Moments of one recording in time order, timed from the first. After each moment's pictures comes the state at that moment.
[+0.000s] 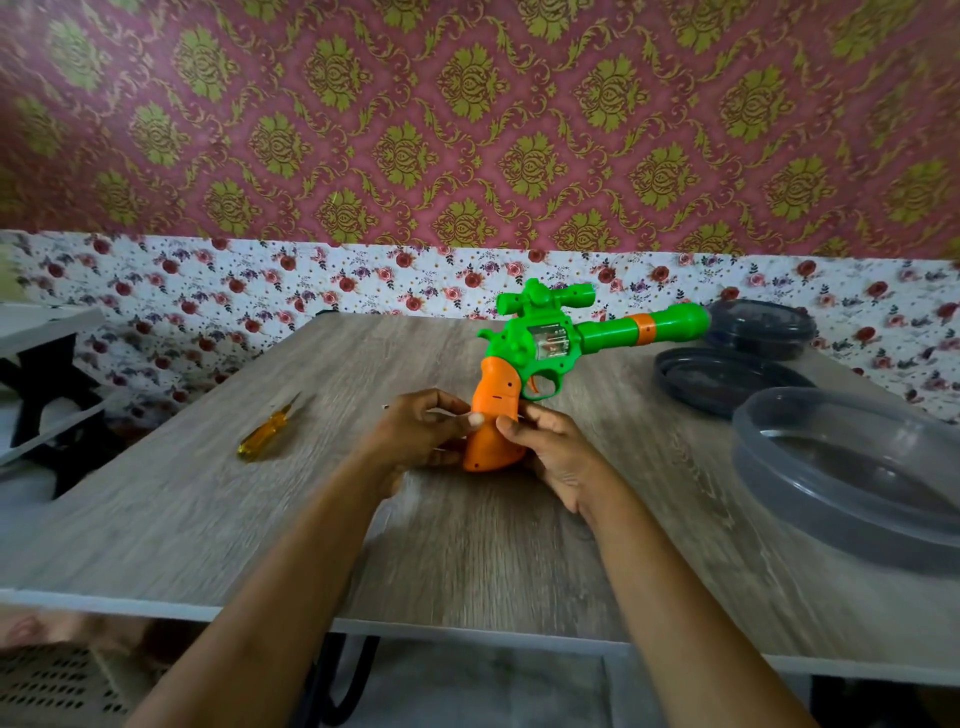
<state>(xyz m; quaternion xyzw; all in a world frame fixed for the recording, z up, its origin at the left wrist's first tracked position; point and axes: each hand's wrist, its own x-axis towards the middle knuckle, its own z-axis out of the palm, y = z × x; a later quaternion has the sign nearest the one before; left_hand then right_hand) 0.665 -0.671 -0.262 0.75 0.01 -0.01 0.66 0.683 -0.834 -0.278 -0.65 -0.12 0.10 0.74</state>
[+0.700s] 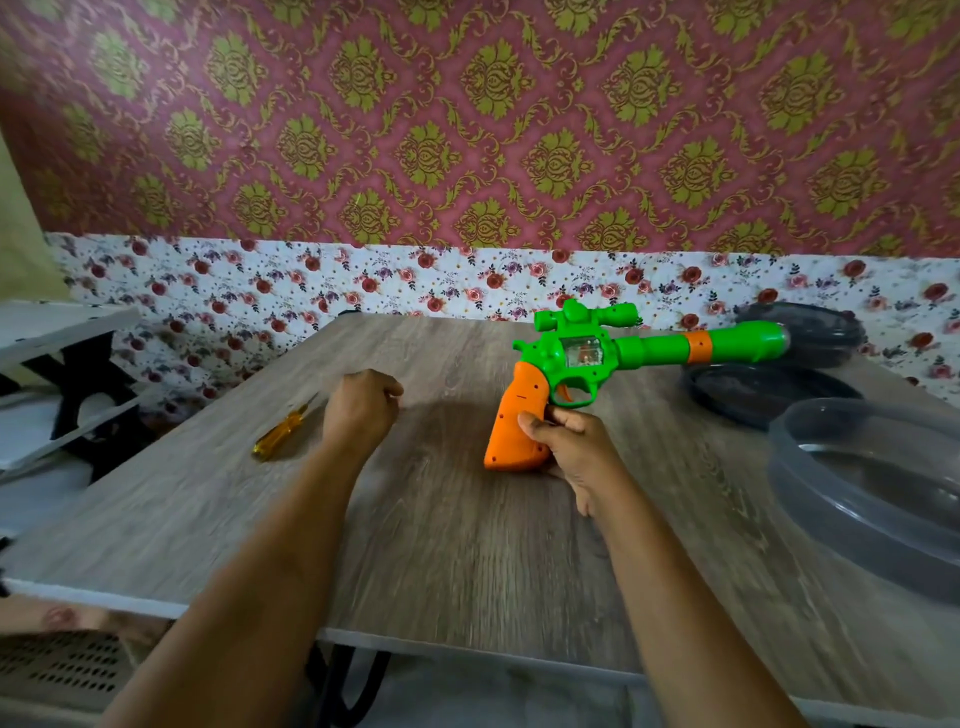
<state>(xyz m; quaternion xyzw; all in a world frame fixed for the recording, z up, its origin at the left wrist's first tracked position) 0.712 -0.610 -0.269 0.94 0.12 0.21 0.25 0.693 -0.831 -0.276 -0.68 -0.04 0.03 0.74</state>
